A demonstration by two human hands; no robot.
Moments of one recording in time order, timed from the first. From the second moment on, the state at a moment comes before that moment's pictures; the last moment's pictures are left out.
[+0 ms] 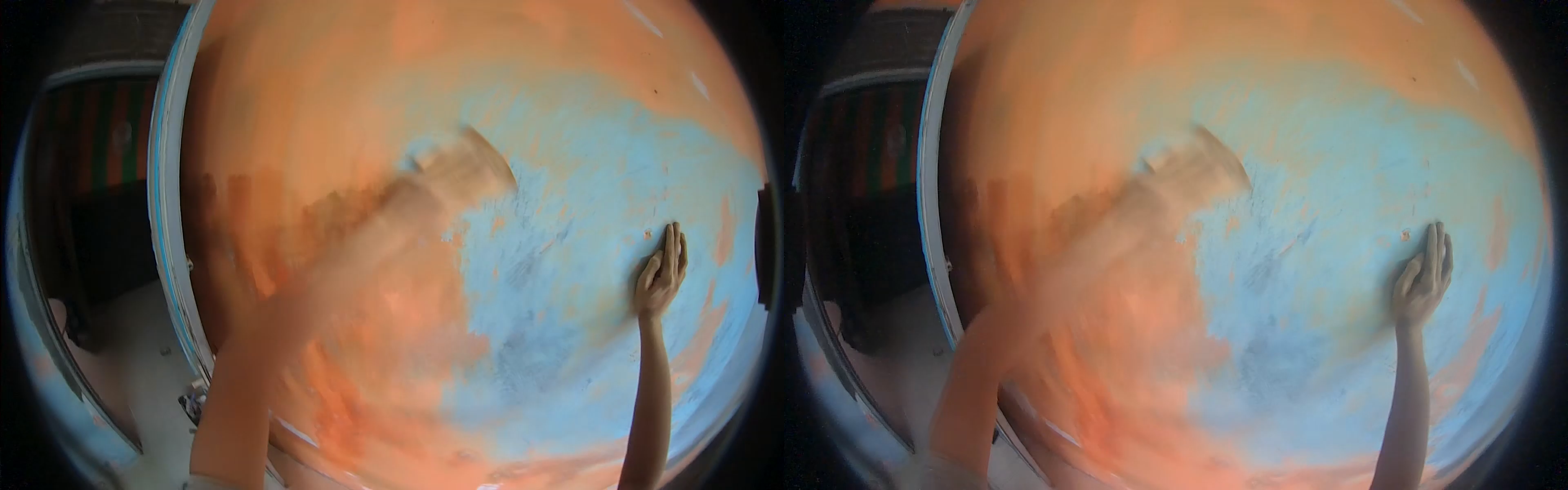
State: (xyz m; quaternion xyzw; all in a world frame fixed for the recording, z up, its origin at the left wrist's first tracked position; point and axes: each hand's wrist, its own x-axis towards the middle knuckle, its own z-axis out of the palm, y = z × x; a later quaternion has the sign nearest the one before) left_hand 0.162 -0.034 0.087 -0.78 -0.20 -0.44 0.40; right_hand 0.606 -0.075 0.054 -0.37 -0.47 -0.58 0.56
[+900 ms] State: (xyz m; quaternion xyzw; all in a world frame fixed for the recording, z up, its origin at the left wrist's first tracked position) left_hand 0.262 -0.034 0.166 -0.71 -0.18 -0.41 0.54; right_hand 0.628 -0.076 0.032 -0.36 -0.49 -0.56 0.56
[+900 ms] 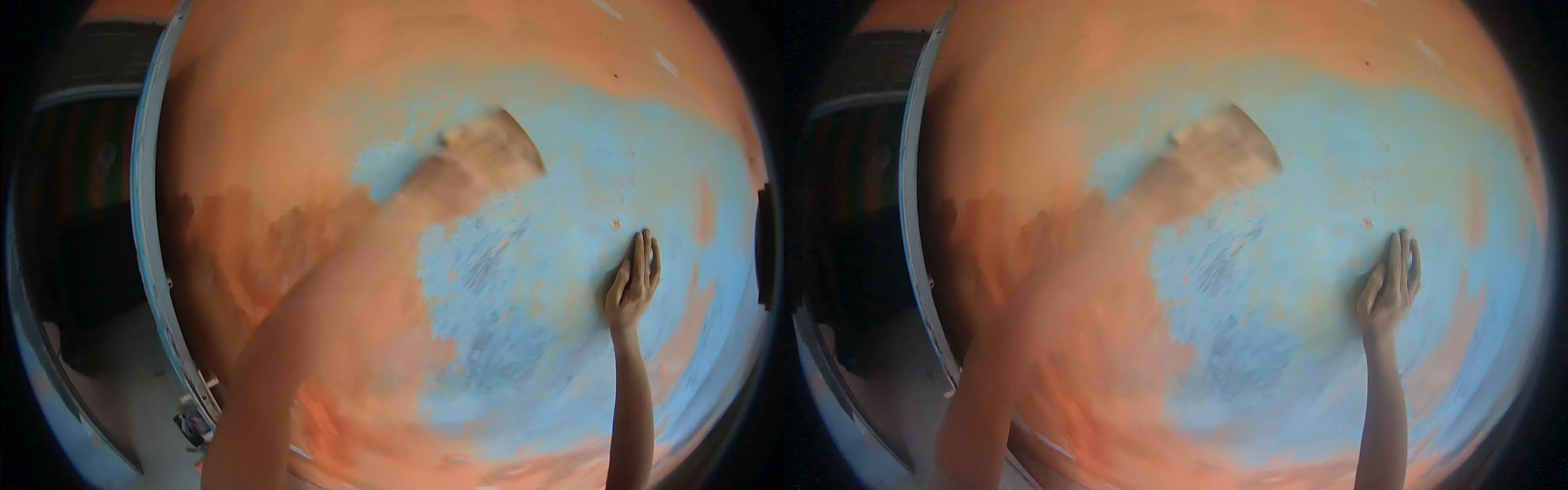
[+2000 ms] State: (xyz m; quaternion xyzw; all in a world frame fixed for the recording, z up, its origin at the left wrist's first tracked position) left_hand 0.223 -0.030 0.256 -0.56 -0.40 -0.53 0.50; right_hand 0.622 -0.067 0.014 -0.32 -0.51 -0.51 0.61
